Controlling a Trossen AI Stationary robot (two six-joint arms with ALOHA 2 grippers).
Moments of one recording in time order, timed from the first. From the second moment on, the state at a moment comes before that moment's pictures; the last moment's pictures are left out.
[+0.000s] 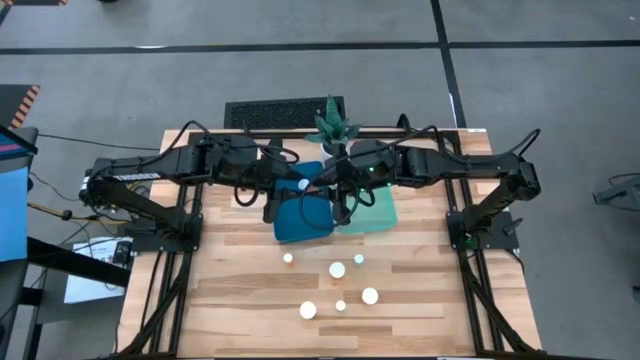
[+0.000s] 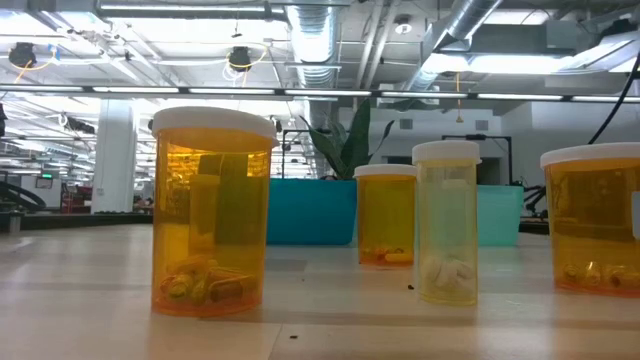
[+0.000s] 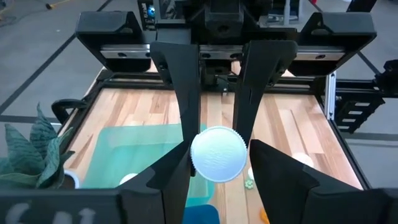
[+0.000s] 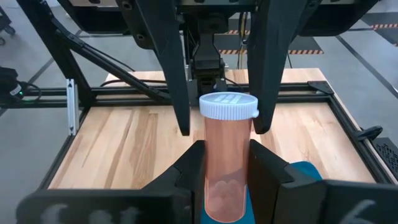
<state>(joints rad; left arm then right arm) 0.03 1.29 1.43 -0.56 0.01 -0.03 -0.01 1.58 1.60 -0.40 -0.03 0.03</state>
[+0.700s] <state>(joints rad) 0.03 1.29 1.43 -0.56 -0.01 -0.03 -0.01 1.58 1.60 -0.40 -0.03 0.03</state>
